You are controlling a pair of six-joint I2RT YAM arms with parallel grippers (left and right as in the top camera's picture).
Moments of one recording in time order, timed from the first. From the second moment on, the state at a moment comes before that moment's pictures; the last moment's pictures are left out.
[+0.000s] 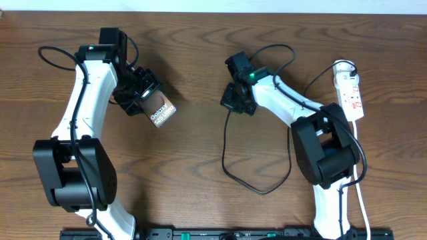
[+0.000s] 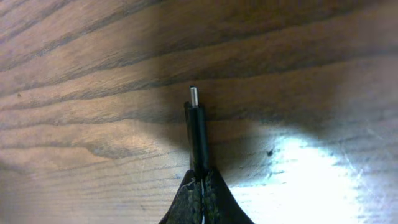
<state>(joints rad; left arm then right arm) 0.02 1.86 1.55 -1.16 0.31 -0.69 0.47 2.17 1.54 -0.68 -0.17 0.86</state>
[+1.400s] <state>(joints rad) 0.02 1.86 1.55 -1.17 0.34 -0.69 0.28 1.81 1.39 -0.80 -0.79 -0.04</state>
